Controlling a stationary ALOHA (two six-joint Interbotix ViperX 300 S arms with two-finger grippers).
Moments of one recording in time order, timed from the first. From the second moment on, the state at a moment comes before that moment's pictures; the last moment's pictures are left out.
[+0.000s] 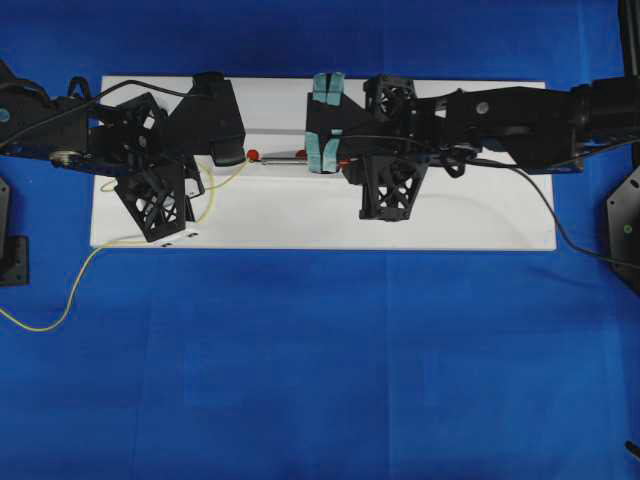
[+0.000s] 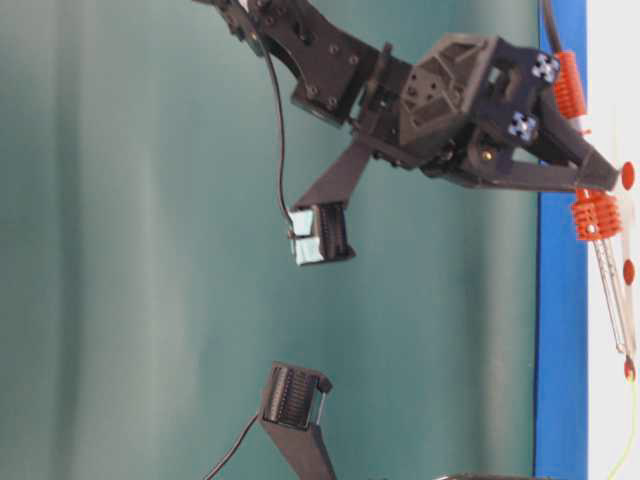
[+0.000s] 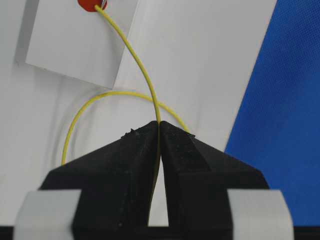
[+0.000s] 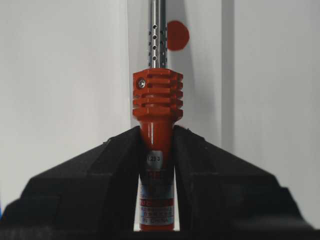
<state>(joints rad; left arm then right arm) 0.10 -0.15 0.72 0.01 0.51 -0.21 -0.16 0.11 0.49 -0.07 0.42 0.08</state>
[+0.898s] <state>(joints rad) 0.10 -0.12 0.66 0.01 0.57 -0.20 -0.16 0.12 0.46 -0.07 0.49 0.08</state>
